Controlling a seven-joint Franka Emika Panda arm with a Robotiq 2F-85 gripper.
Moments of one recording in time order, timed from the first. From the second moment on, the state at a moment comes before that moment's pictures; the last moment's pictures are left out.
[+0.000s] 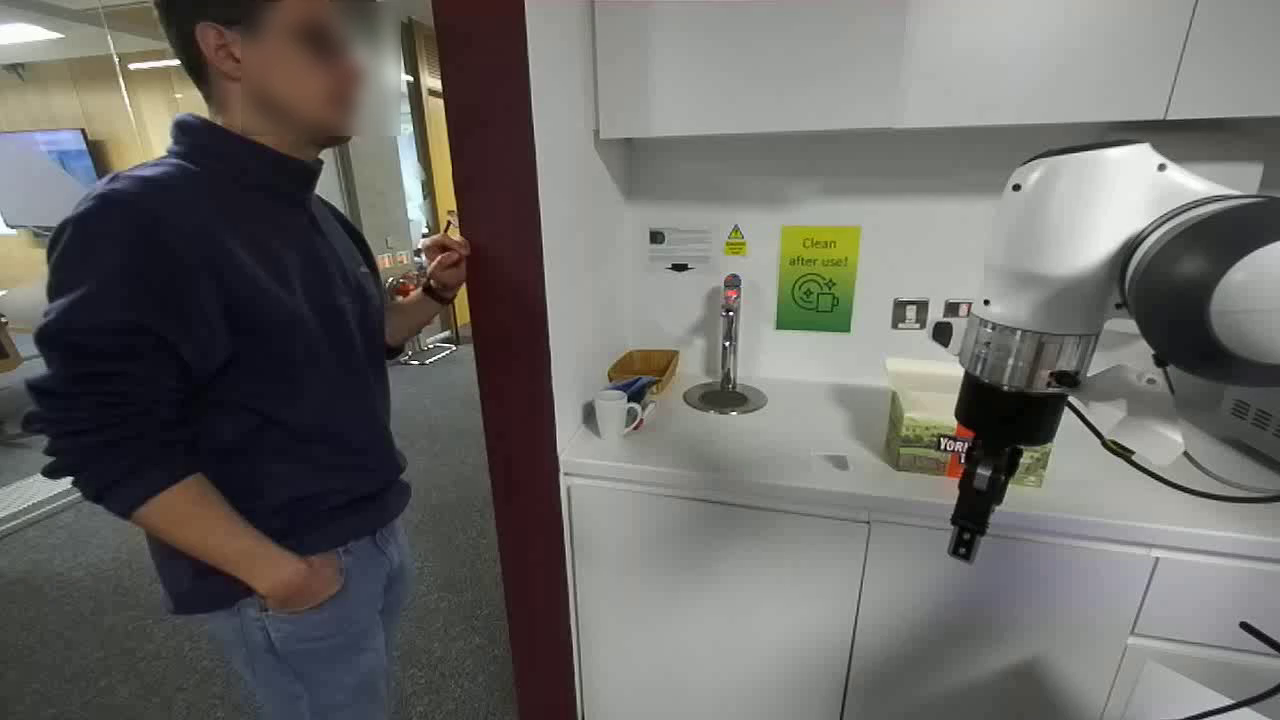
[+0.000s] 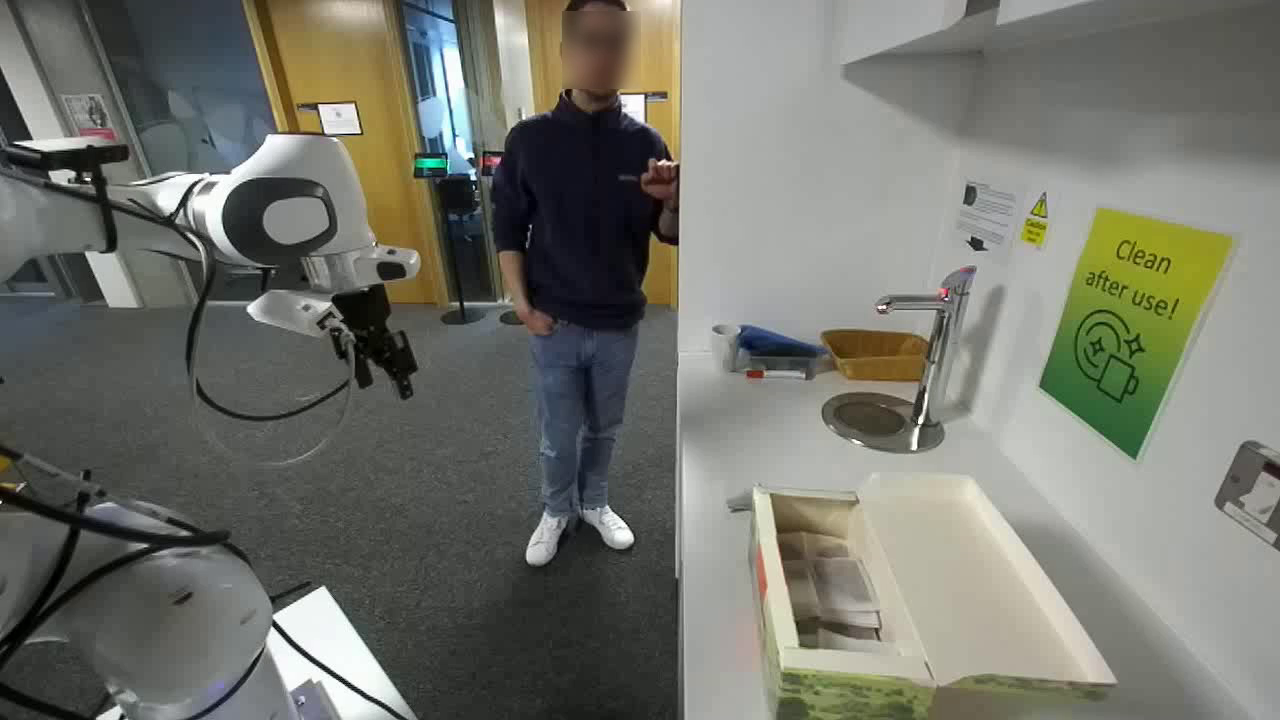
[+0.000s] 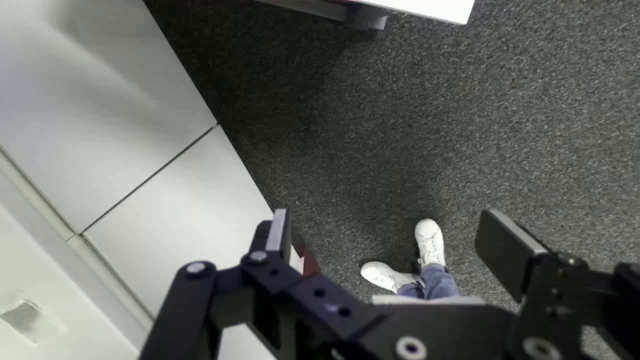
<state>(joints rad) 0.21 -0.83 0.23 -2.56 0.14 1.81 0.13</state>
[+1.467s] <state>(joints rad) 0.15 -0.79 0.25 -2.56 0.08 1.90 0.18</state>
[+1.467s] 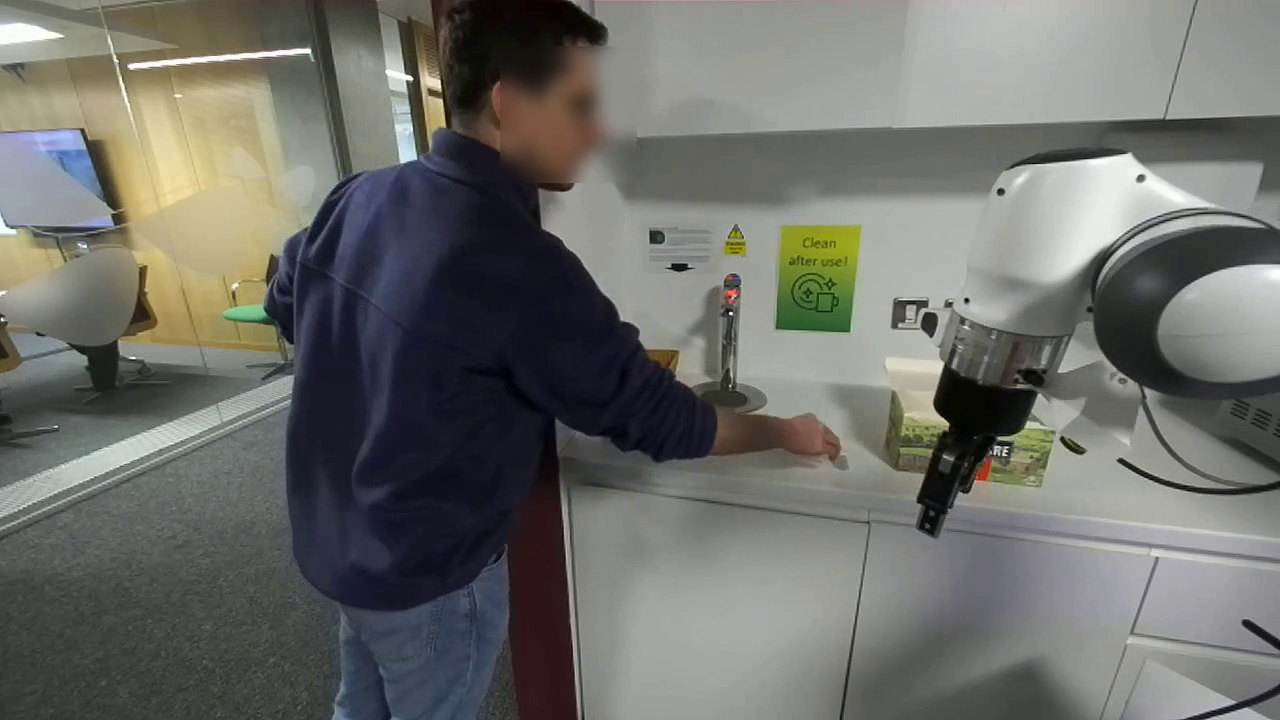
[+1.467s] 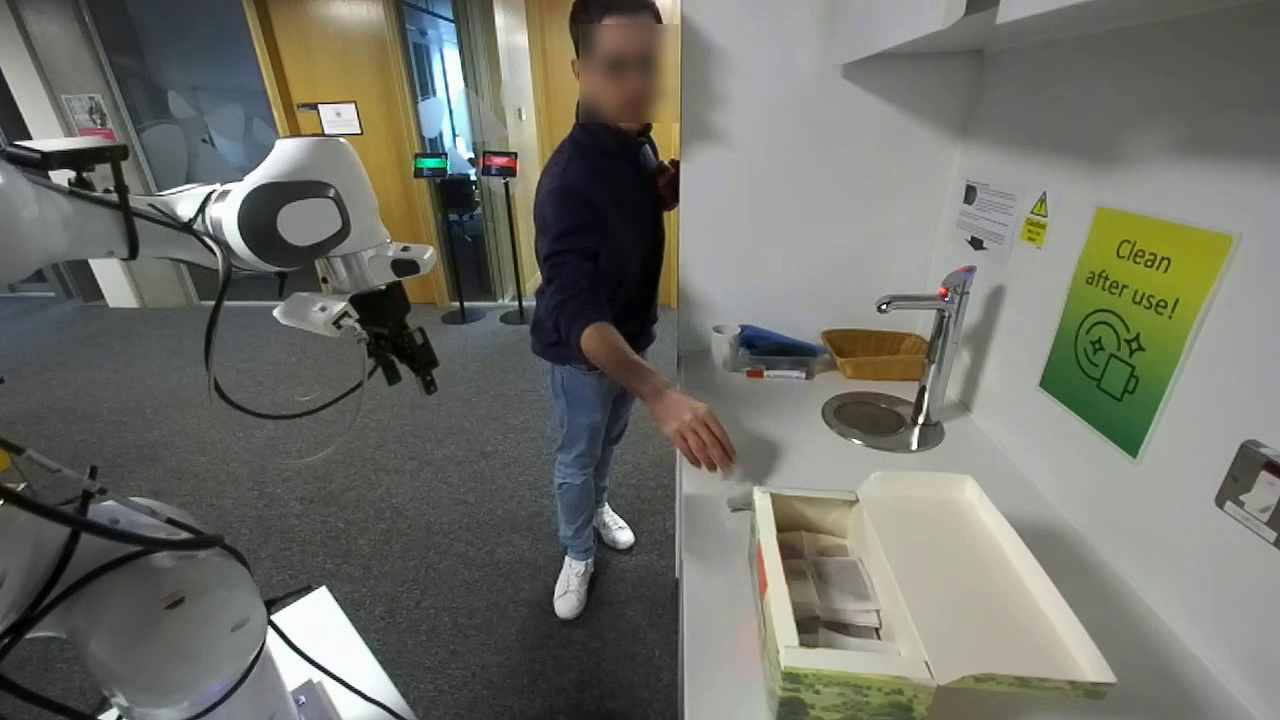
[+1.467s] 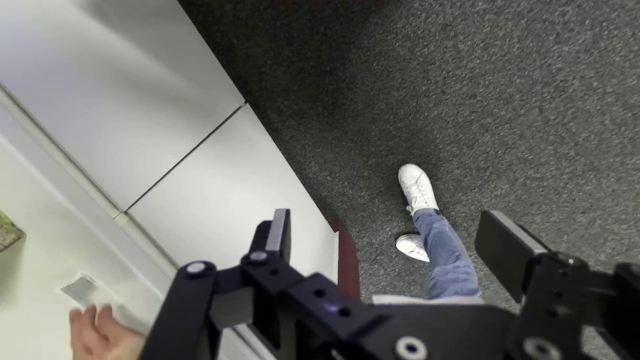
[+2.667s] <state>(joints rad) 0.01 -0.71 0.27 -2.56 0.03 1.99 0.46</state>
